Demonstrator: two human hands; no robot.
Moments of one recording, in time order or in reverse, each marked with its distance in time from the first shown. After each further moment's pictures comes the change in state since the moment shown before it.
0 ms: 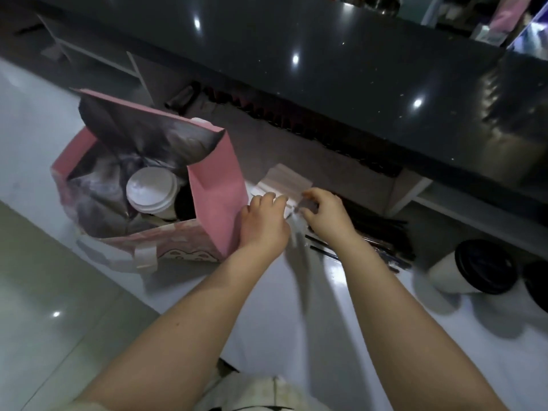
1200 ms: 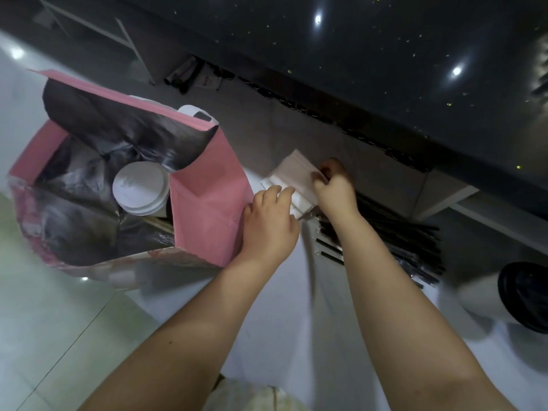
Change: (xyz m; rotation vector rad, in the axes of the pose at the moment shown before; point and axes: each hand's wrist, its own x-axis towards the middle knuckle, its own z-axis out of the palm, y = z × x) left_hand 0.018 -0.005 0.013 -0.068 0.026 -0.074; right_hand 0.070 0.004 0.022 0.277 0.133 0.149
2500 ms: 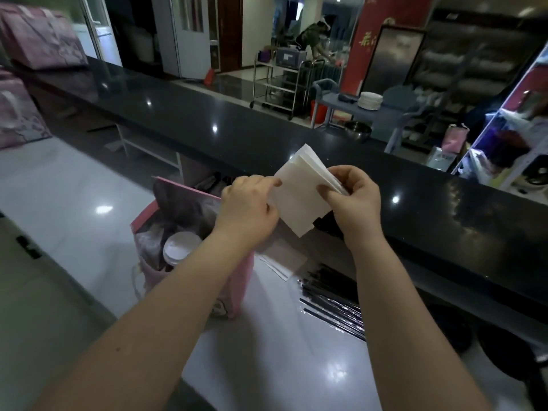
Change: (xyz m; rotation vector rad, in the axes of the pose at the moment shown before) left_hand -0.039 0.022 -0.219 -0.144 0.446 0.285; right_hand -0.136 -0.191 -0.136 0.408 0.210 -0.511
